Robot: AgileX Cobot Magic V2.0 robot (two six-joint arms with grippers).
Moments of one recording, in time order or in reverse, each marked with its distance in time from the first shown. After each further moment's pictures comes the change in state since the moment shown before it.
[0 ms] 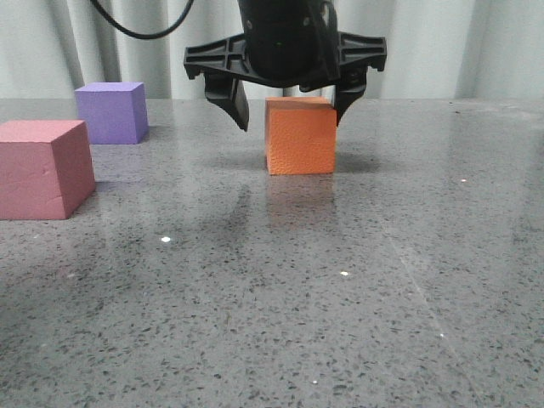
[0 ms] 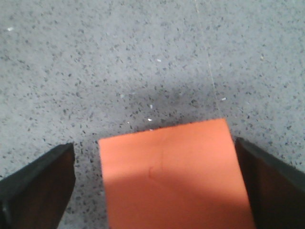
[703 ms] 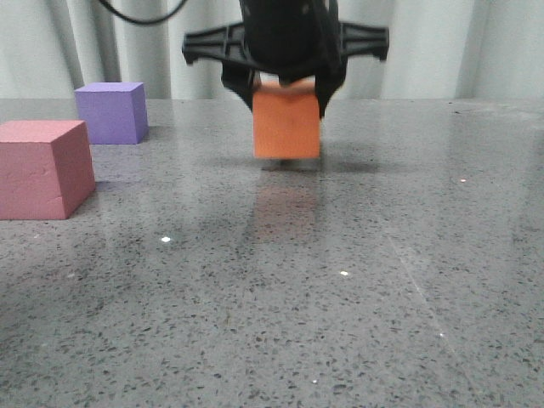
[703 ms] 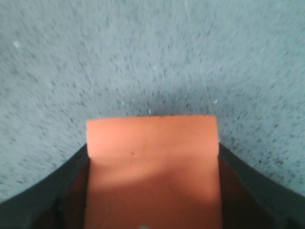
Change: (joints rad) left arm -0.001 -0.044 0.000 0.016 0.008 0.046; right arm 0.000 0.000 0.000 0.000 0.000 0.000
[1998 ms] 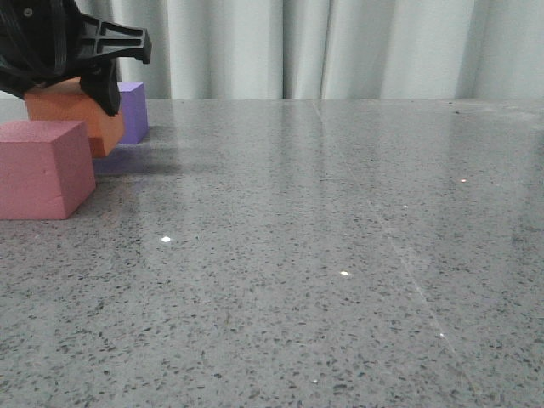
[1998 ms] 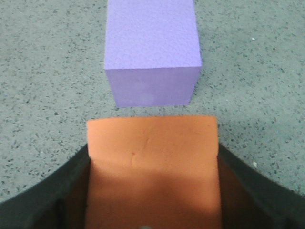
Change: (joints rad) left arm 0.348 -0.395 0.630 0.142 -0.310 -0.020; right arm 0.000 0.000 0.000 0.000 0.000 0.000
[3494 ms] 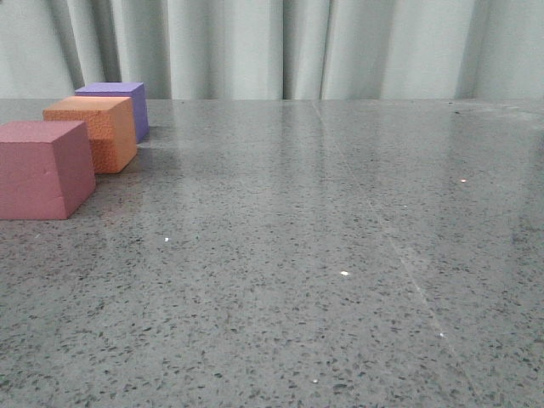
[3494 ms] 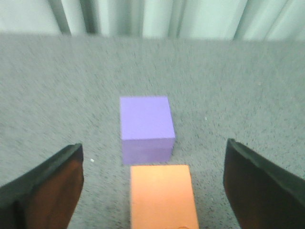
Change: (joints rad) left arm 0.000 -0.316 0.054 0.067 -0.040 0.000; right arm 0.000 0.000 0.000 0.000 0.000 0.000
